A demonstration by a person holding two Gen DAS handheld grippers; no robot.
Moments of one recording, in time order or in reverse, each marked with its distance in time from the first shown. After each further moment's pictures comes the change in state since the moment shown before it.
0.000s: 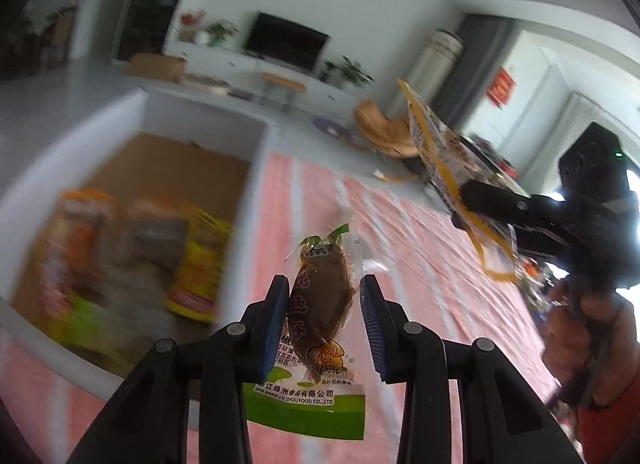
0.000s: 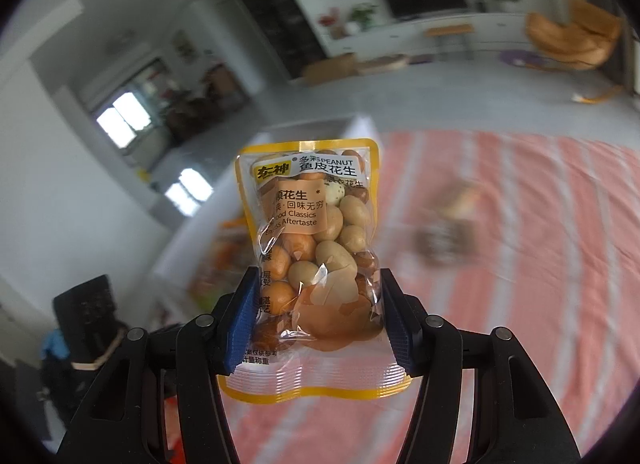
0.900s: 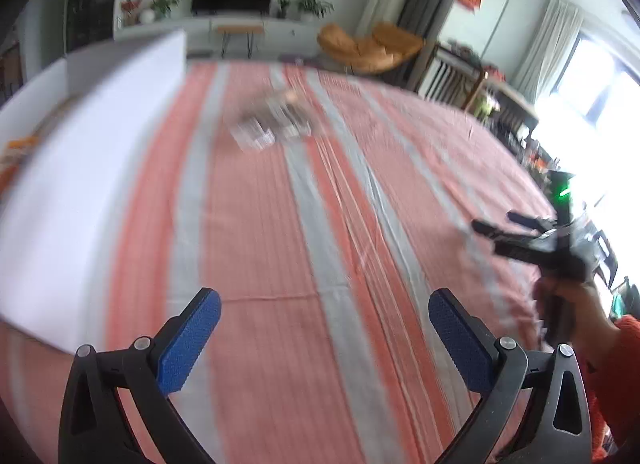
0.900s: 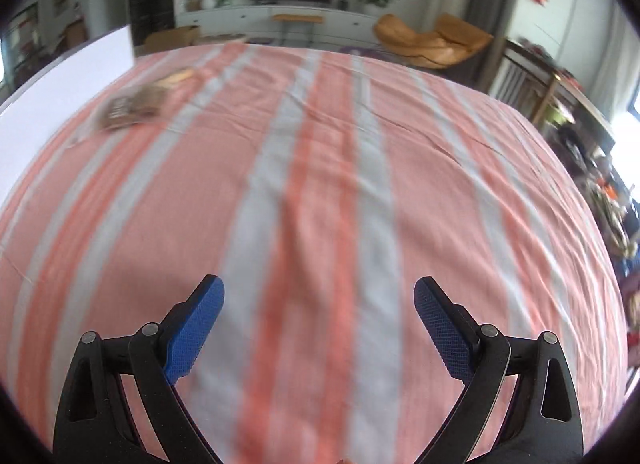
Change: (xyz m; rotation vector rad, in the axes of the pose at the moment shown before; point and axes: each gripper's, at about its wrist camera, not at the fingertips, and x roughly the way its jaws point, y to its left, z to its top) left arm 0.117 -0.119 -0.148 0.228 0.283 -0.018; right arm -0.038 -0.232 -0.184 -0.014 0.026 -0.759
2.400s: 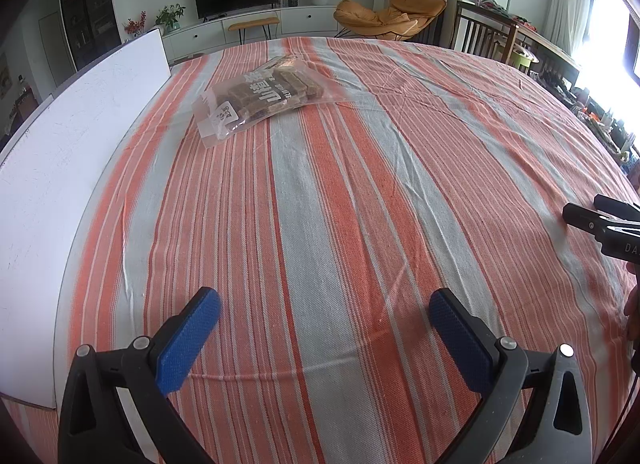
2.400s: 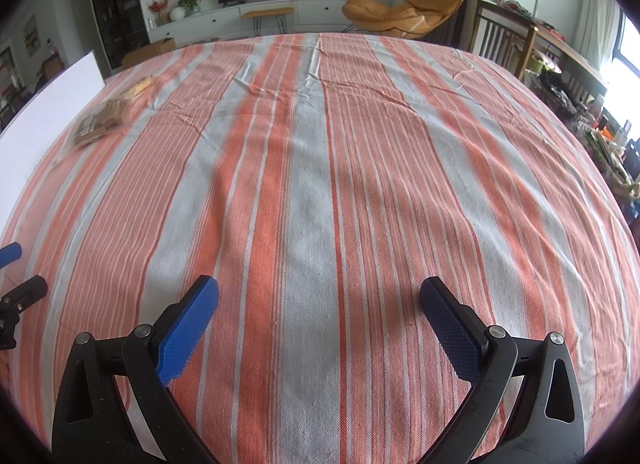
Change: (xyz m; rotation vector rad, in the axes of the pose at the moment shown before) left arm 0.079 -0.025 0.020 0.110 0.034 0.235; right arm 0.013 -0.040 0.008 0.133 0.045 0.032
